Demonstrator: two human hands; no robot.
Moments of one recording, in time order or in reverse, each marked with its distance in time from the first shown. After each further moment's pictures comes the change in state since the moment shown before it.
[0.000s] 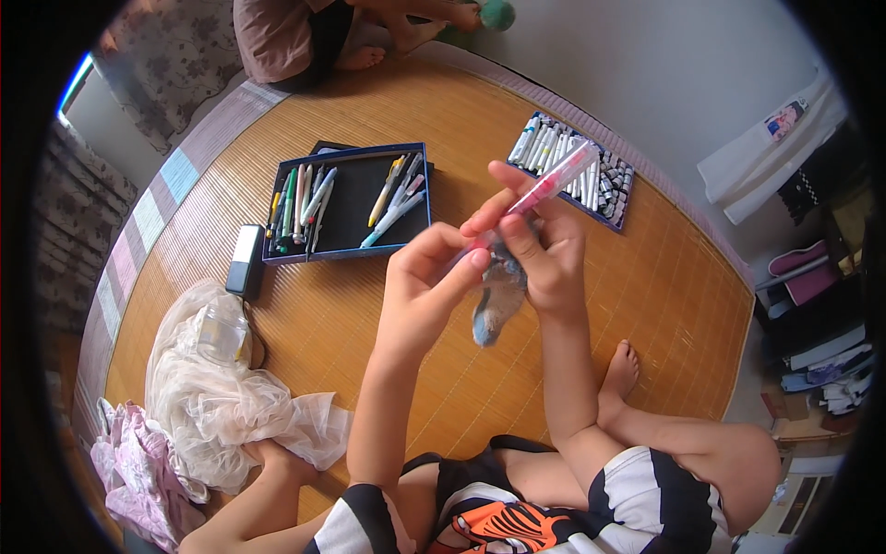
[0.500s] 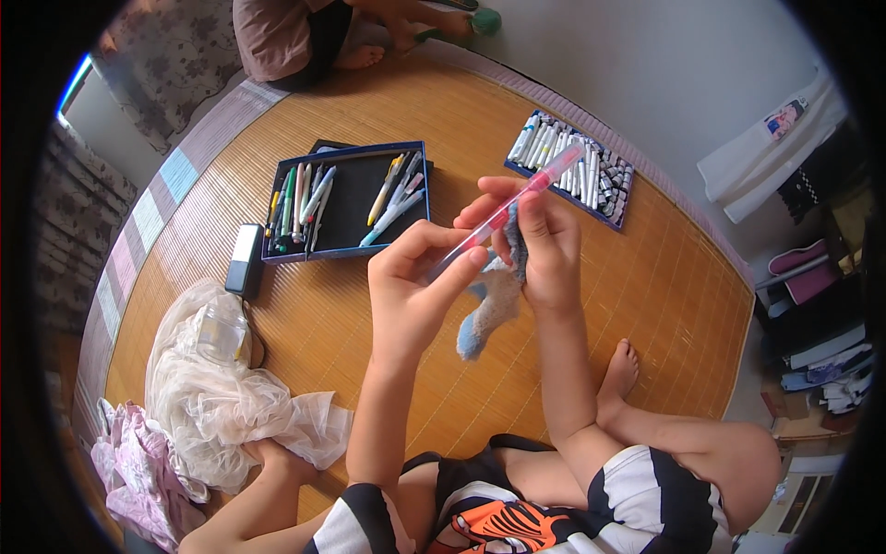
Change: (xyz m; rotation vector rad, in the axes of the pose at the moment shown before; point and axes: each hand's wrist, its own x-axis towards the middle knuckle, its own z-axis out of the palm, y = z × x) left_hand -0.002 0.004 0.003 0.295 0.119 0.224; right_hand 0.003 0.001 -0.008 0.125 -0.021 0.128
